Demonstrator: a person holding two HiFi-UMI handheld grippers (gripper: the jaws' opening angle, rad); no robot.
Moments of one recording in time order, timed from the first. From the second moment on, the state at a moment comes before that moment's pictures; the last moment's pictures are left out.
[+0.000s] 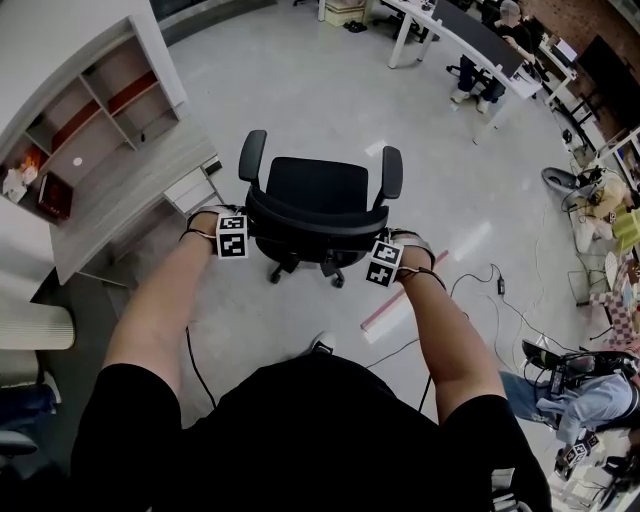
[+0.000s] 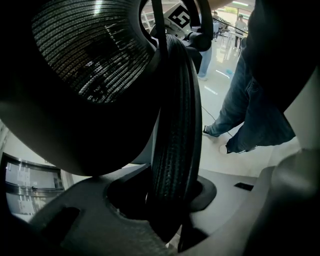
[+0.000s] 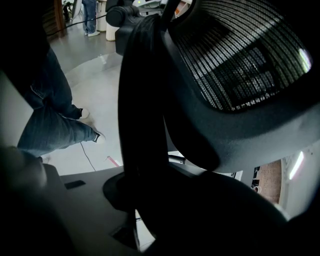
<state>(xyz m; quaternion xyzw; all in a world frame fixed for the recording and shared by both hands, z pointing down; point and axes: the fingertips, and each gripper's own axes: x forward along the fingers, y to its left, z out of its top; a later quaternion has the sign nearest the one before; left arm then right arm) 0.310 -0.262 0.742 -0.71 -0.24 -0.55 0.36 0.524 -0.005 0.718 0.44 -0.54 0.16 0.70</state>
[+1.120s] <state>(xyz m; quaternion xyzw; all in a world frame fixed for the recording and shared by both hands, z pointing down) 0.163 -0.196 0.743 -0.71 -0.27 -0.52 0.40 0.356 0.074 0.721 0.44 -0.54 0.17 0.69</state>
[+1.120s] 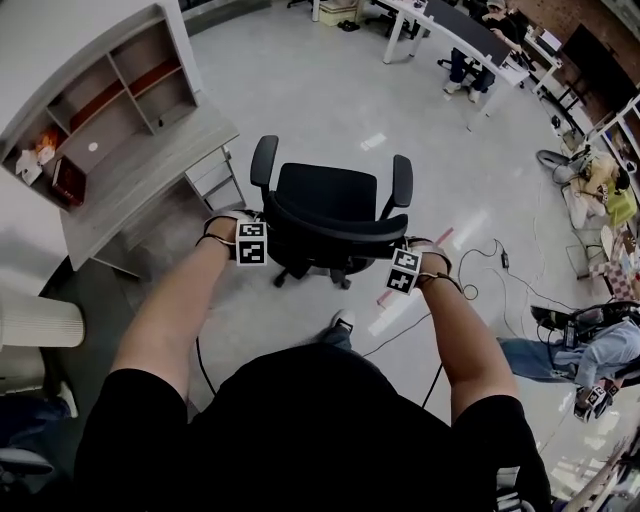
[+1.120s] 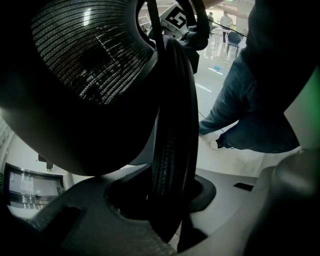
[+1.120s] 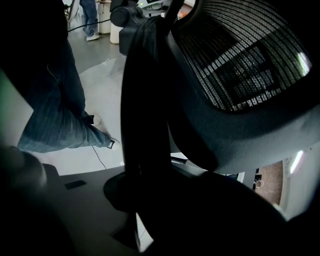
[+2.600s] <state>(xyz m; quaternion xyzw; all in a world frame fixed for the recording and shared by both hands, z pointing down) 0.057 -0.149 0.747 -0.71 -0.24 -0.53 0.40 0.257 0.116 0.723 0.43 -0.57 0.16 0.69</state>
